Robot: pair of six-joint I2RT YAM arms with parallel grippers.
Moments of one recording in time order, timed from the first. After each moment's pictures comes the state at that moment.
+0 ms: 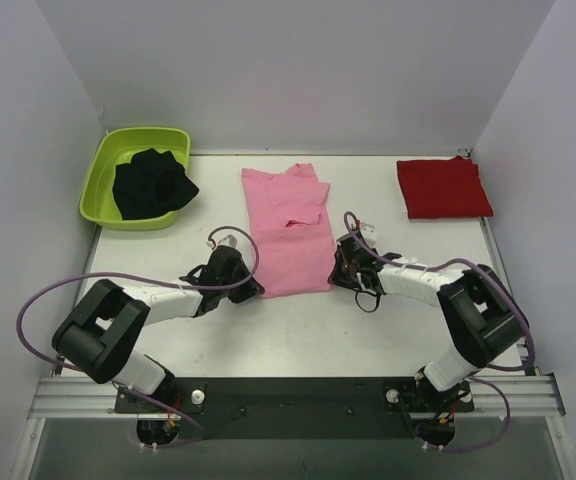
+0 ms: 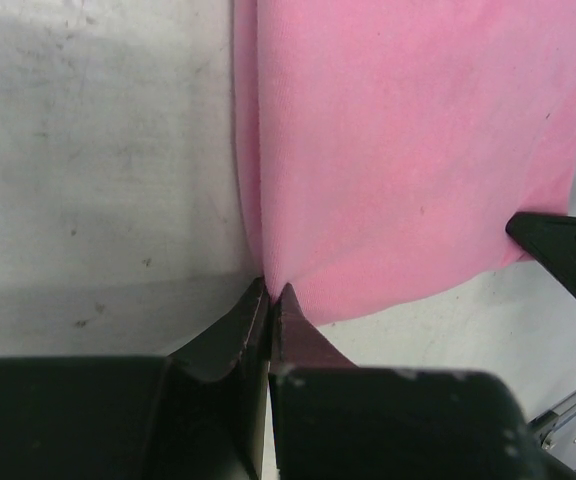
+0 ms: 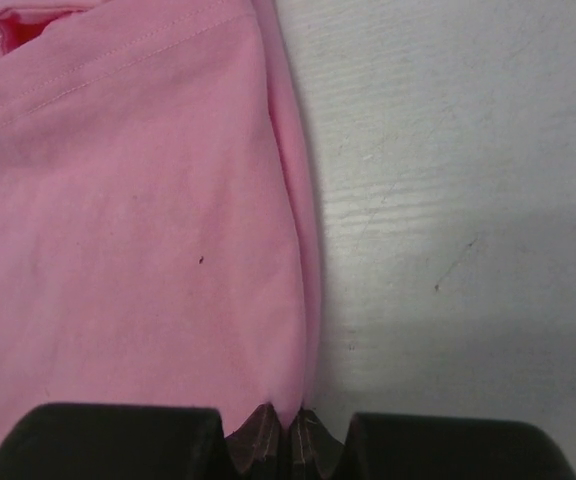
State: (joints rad) left arm -0.59 1.51 0.56 0.15 0.03 -0.96; right arm 0.56 1.59 0.72 -0.09 0.10 0.75
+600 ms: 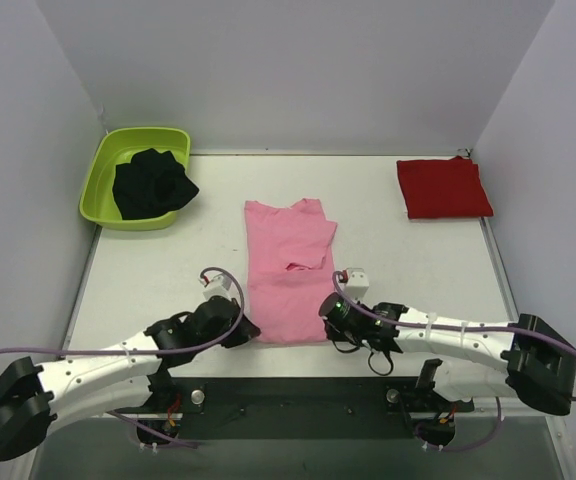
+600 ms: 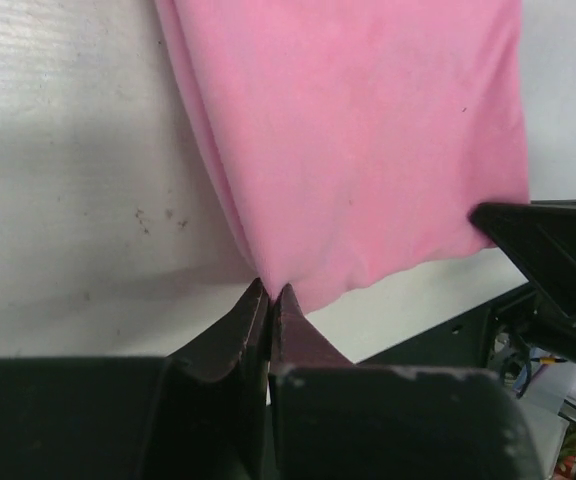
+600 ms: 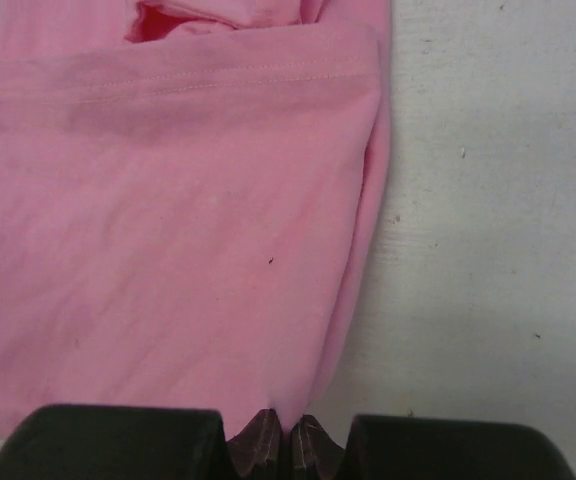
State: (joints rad) left arm -0.95 0.89 0.32 -0.18 -0.16 -1.12; right arm 1.07 1.20 0.54 -0.37 0.38 0.97
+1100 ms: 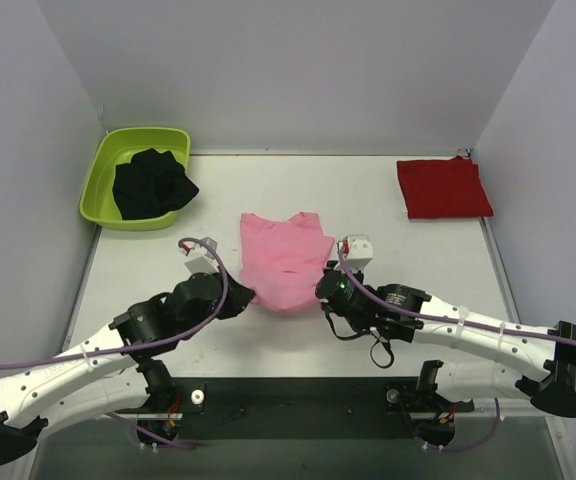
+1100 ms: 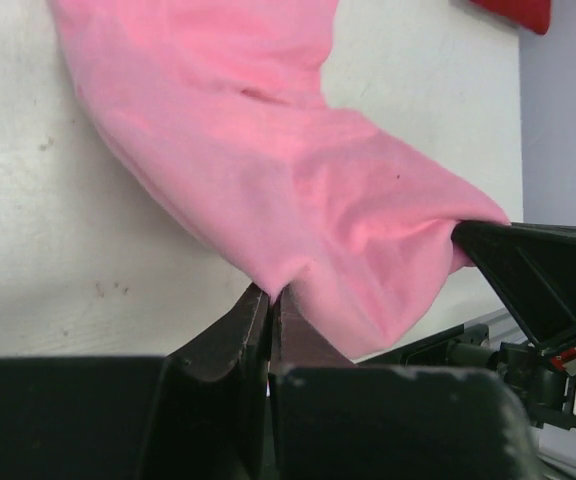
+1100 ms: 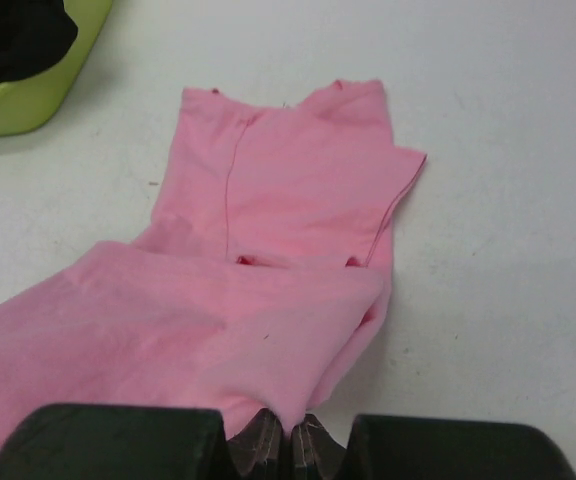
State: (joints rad) left arm -1.01 0.74 0.66 -0.50 -0.39 -1.06; right arm 1.17 1.12 0.86 -0.60 0.66 0.88
